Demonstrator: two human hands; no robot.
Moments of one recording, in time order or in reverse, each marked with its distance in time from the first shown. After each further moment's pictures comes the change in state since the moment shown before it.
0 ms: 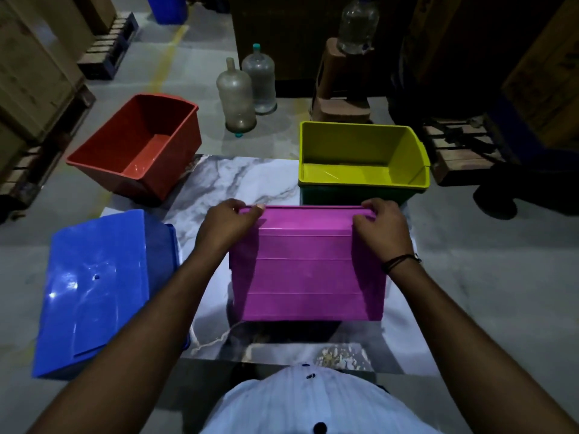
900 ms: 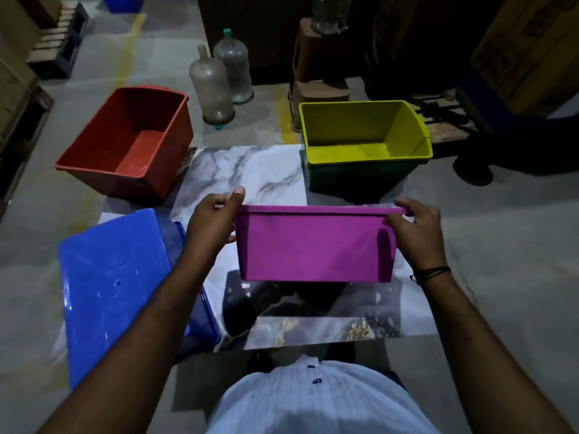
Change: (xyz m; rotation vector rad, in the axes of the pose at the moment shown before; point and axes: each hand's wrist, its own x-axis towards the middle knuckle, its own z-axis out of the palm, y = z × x) left_hand -0.002 -0.052 -0.050 -0.438 -0.073 -0.002; right_hand -0.075 -0.013 0.008 0.189 0.171 0.231
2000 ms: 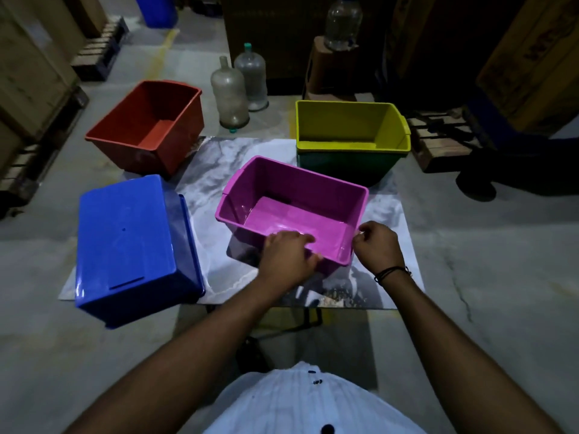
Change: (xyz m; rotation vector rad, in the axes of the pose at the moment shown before) left_hand -0.142 -0.062 0.138 0.968 -0.191 0.526; right_hand -0.048 0.073 -0.013 -0.281 -0.146 -0.170
